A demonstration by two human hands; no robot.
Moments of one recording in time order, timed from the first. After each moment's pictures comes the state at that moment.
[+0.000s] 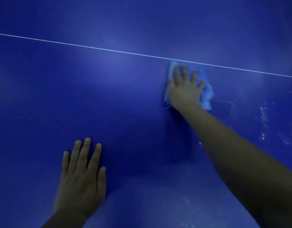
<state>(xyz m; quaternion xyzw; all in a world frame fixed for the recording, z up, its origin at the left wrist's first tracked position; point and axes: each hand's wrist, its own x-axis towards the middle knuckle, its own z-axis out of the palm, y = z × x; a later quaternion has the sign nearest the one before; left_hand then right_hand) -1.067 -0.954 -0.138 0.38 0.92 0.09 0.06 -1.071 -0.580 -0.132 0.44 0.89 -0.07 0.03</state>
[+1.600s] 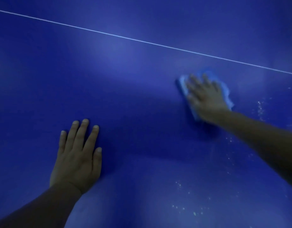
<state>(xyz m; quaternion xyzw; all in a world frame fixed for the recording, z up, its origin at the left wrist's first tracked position) -1.065 -0.953 -0.140 0.36 0.93 0.08 0.06 -0.960 -0.531 -0.135 0.13 0.99 -0.01 0.03</state>
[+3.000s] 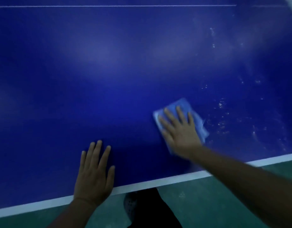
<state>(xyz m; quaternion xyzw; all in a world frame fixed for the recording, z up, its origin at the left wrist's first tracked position) -0.852 -1.175 -0.126 0.48 0.86 0.11 0.13 -0.679 -0.888 -0.129 0.25 0.97 -0.05 0.04</state>
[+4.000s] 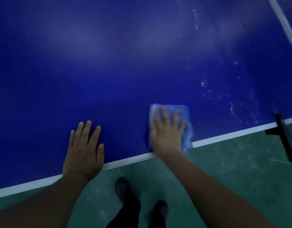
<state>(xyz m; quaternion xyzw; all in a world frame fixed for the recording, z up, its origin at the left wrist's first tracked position) -0.848 -1.176 -0.134 0.48 0.86 0.09 0.13 -0.655 -0.978 -0.136 0.48 0.87 -0.07 0.06</state>
